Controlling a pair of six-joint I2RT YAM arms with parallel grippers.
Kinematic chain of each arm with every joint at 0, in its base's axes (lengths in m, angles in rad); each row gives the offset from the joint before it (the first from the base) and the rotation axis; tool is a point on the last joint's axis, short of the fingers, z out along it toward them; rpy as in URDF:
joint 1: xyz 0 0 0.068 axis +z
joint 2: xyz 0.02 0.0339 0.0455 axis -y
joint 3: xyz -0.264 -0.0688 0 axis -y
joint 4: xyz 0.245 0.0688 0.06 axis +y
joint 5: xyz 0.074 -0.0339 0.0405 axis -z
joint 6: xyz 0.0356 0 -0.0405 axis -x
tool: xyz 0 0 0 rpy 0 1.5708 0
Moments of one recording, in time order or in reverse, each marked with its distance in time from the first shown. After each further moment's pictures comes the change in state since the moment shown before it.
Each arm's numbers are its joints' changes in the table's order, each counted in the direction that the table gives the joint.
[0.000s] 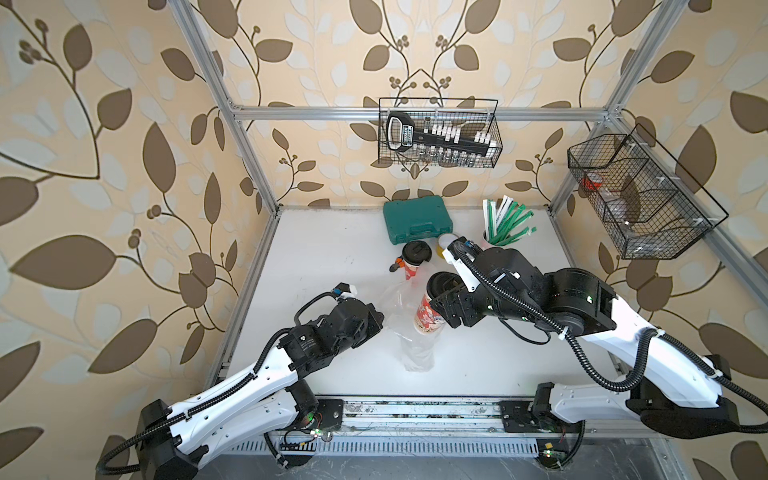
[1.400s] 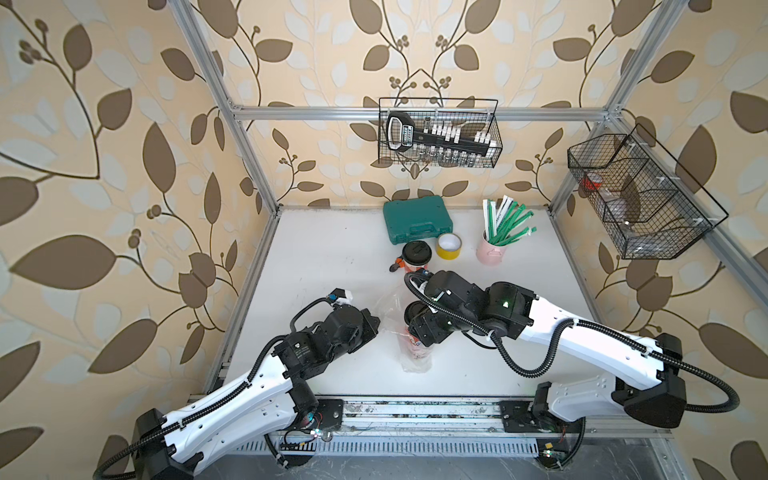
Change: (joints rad) left arm 0.000 0.077 -0.078 0.001 -0.003 0.015; right arm 0.005 -0.106 -0.332 -0.247 -0.110 0.027
